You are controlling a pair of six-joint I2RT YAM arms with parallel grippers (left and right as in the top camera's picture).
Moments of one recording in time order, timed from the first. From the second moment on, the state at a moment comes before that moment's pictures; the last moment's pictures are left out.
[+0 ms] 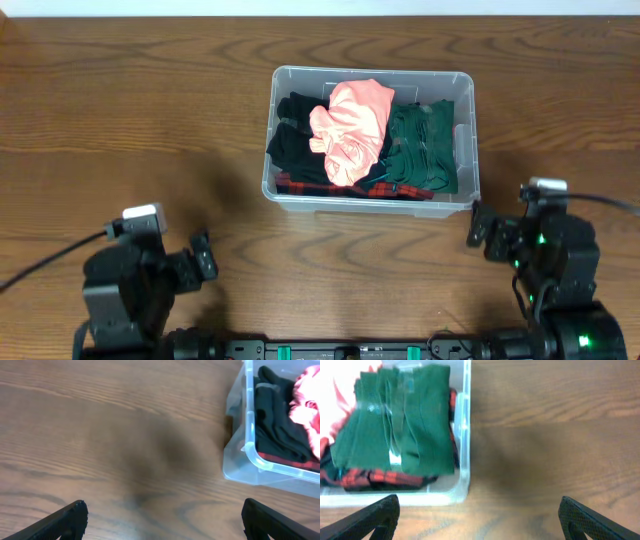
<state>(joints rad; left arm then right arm) 0.06 0.45 0.84 -1.07 0.00 -0.14 0.09 0.54 0.66 -0.78 0.09 0.19</state>
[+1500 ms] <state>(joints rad) 0.06 0.43 0.84 -1.10 0.01 -0.14 0.06 0.02 0.01 -0.07 0.04 -0.05</state>
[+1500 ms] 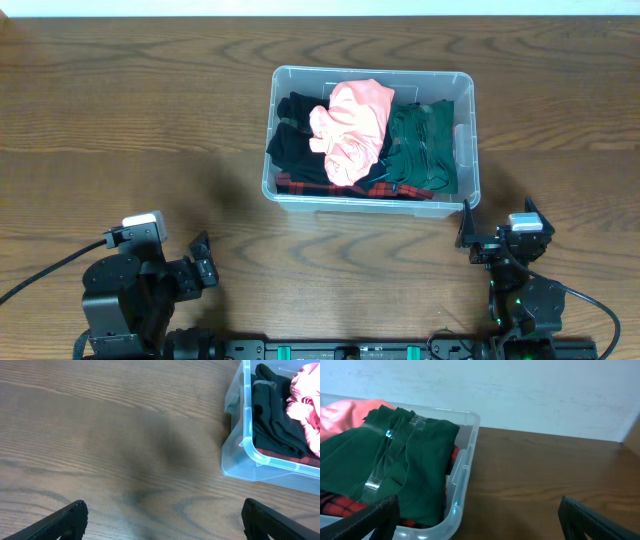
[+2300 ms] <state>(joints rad) 0.06 0.43 0.84 -1.12 0.00 -0.14 0.06 0.02 0.01 -0.07 0.04 -0.06</state>
